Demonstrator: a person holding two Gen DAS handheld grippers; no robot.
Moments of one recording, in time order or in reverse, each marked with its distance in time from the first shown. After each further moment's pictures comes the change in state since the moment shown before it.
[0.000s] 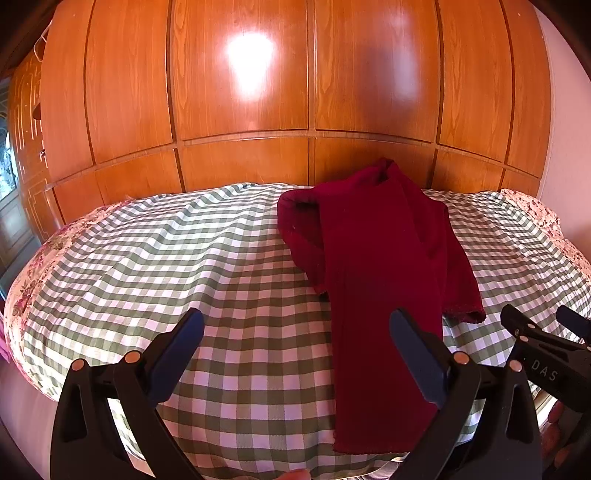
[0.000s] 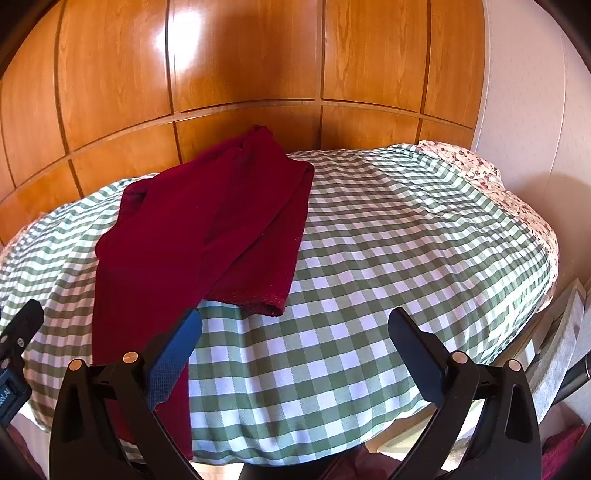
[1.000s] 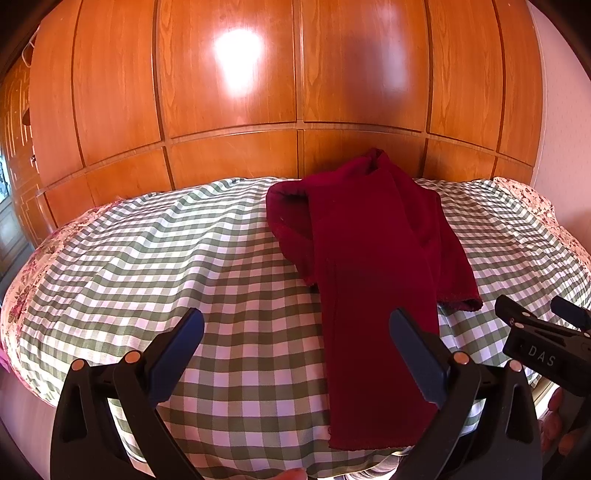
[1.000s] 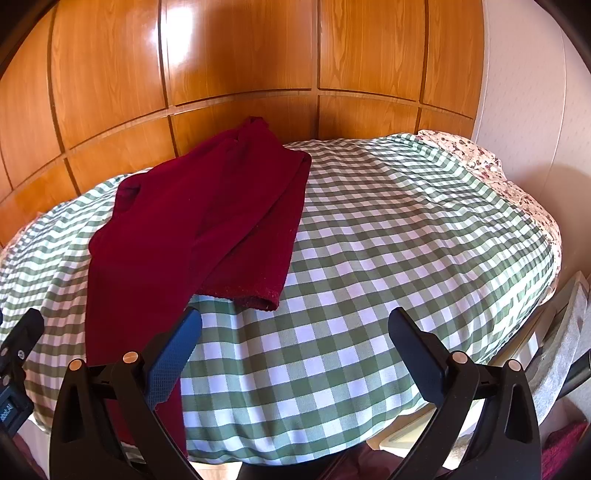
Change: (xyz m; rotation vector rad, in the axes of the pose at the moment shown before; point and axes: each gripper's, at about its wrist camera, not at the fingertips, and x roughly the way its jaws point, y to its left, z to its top) left arm 0.007 -0.008 -0.002 0.037 0.026 -0.024; right arm 0.009 -0.006 -0.002 0.015 0.033 0.006
